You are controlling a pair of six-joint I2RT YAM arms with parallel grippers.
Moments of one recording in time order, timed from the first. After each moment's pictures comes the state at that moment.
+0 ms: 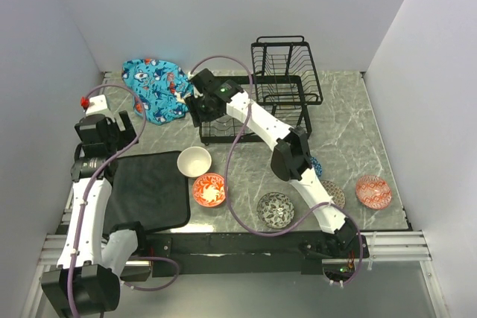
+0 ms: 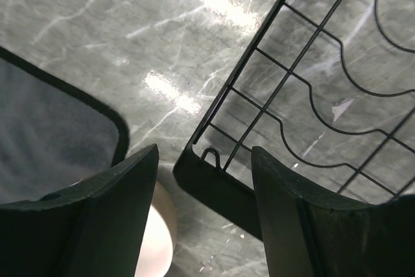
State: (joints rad) left arm 0.14 0.88 0.81 -0.41 -0.16 -0.13; right arm 0.78 2.50 2.53 -0.96 -0.03 0.26
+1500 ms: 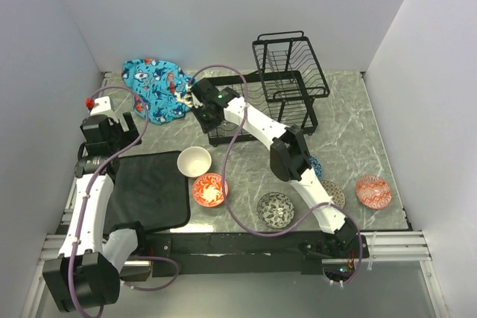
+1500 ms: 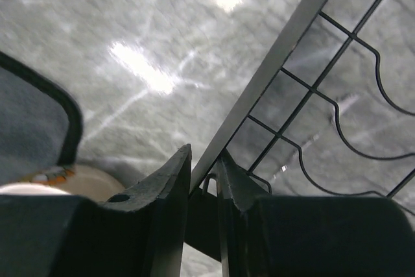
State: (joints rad) left arm 0.16 0.92 0.76 -0.33 -0.10 -0.12; right arm 0.78 2.51 2.42 -0.91 -0.02 0.14
